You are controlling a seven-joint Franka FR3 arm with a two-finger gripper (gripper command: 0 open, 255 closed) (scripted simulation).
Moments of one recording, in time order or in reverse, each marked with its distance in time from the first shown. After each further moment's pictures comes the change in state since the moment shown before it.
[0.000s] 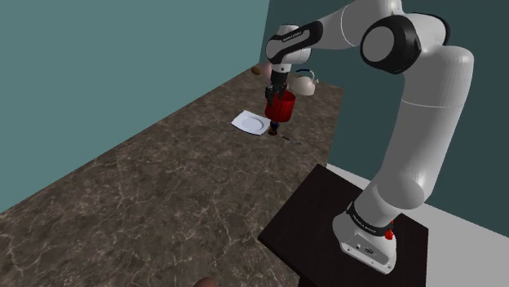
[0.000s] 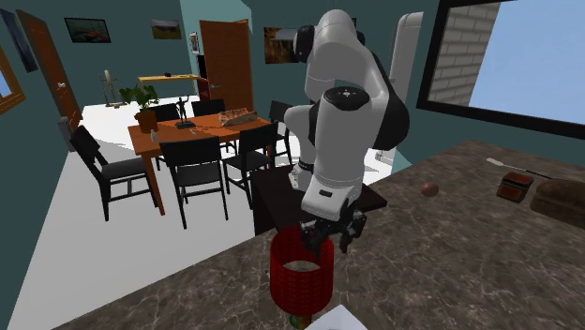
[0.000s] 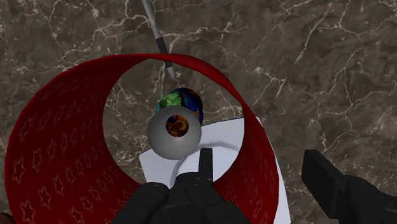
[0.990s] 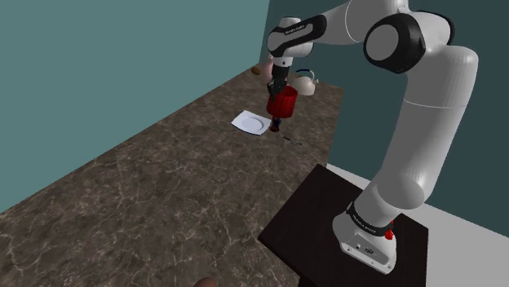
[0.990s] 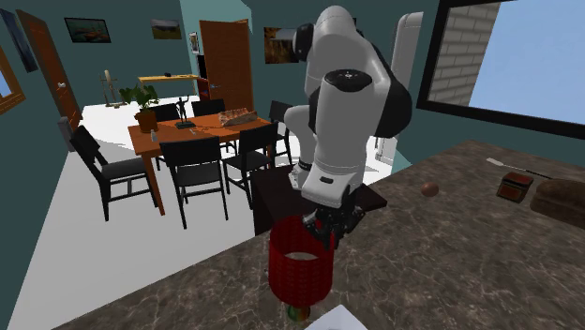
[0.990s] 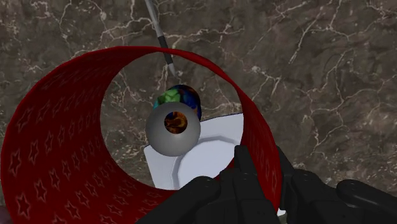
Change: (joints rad) arm 0.001 -0.023 -0.004 0.036 -0.009 -0.058 0.006
